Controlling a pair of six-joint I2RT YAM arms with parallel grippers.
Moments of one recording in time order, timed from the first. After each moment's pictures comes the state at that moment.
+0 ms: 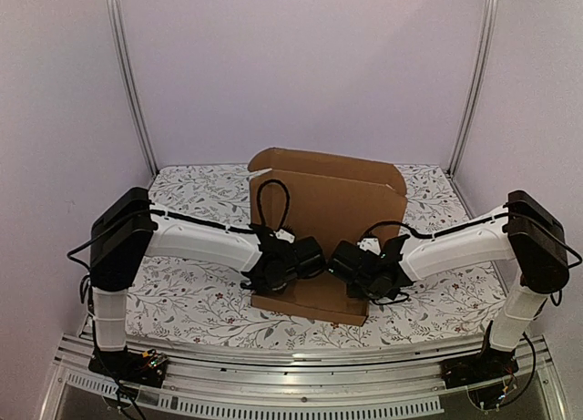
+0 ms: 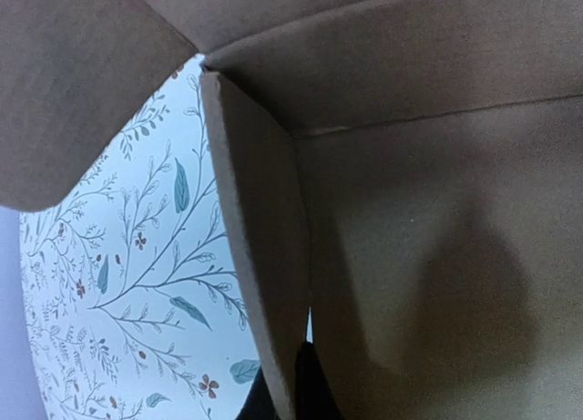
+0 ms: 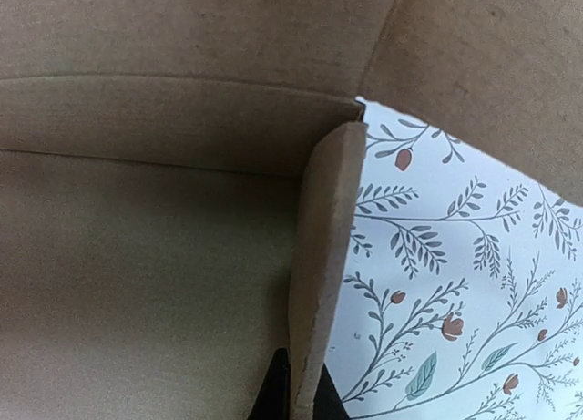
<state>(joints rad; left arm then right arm) -1.12 2.05 1.38 -0.77 -0.75 -0.67 1.08 1.77 0.99 -0.53 0.60 1.05</state>
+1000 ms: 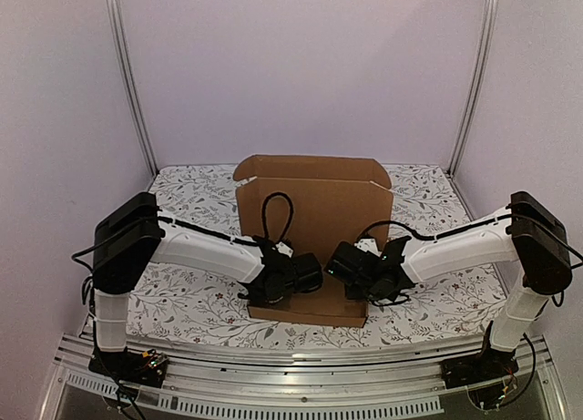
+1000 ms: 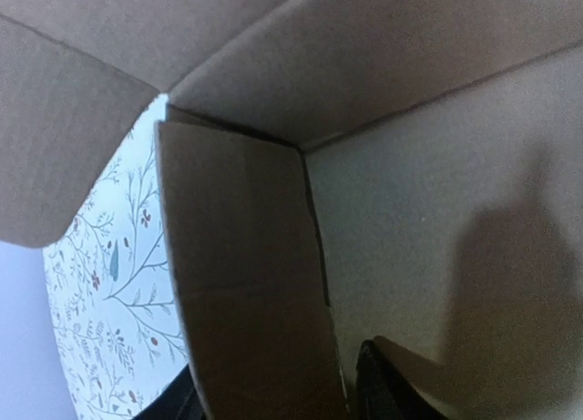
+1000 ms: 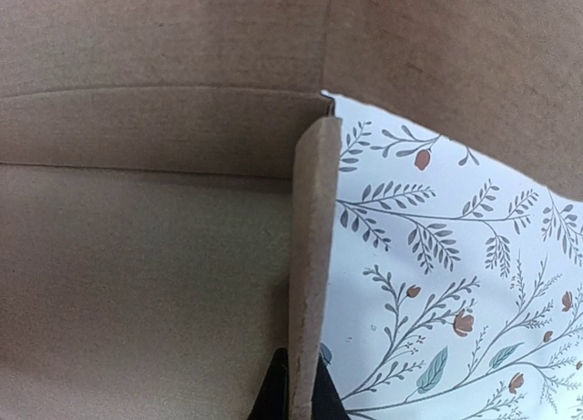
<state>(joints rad) -1.15 2.07 1.33 -0.81 -0.79 -0.64 1.09 1.75 0.98 -0.51 0.59 1.02</state>
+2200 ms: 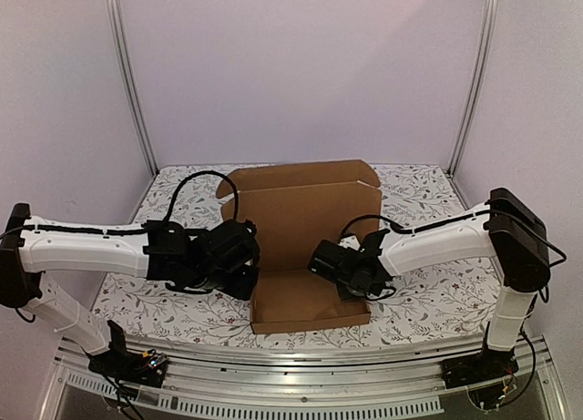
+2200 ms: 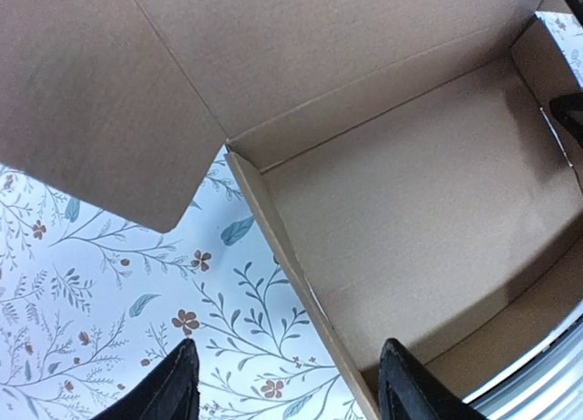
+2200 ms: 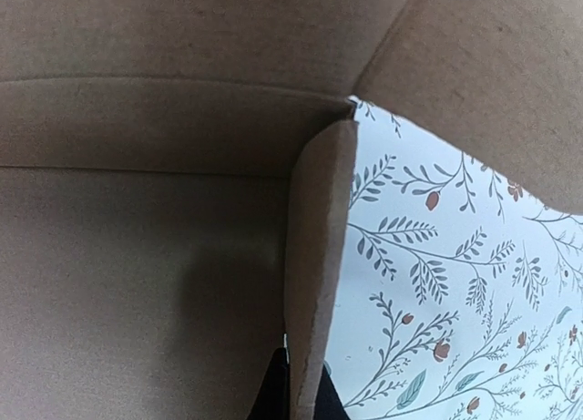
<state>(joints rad) -1.14 1.43 0.98 -0.65 -0.44 -0.65 1.10 1.87 1.14 -0.67 0.62 0.85</state>
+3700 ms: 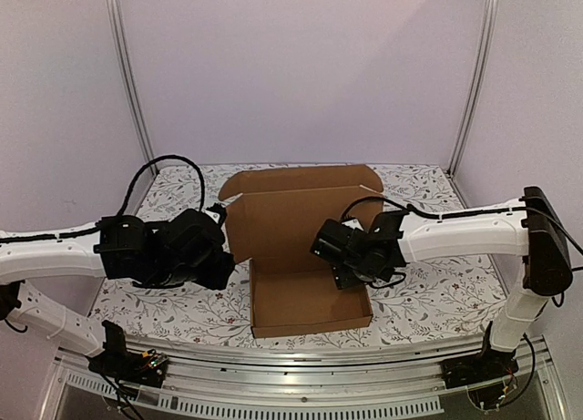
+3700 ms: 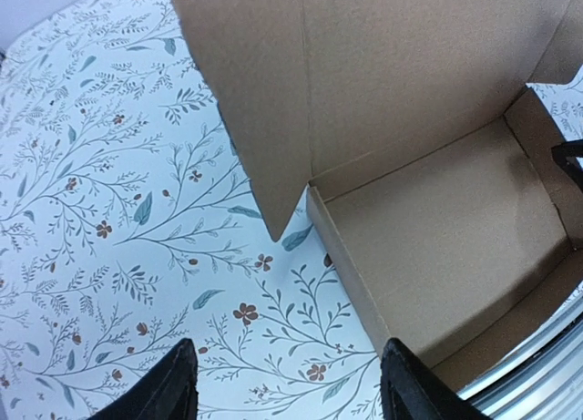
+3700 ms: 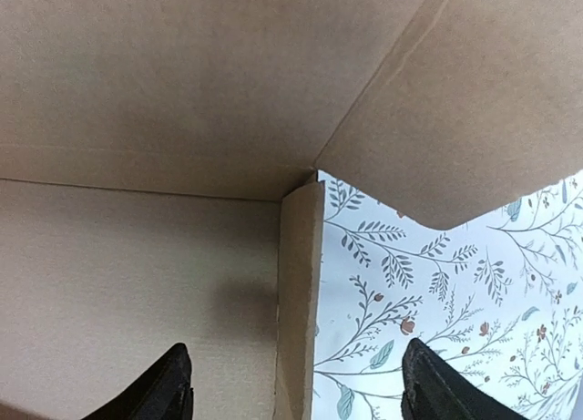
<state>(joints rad) -1.14 1.20 0.93 -0.74 -0.53 -0.66 1.12 1.78 1.25 -0.83 0.61 0.82</state>
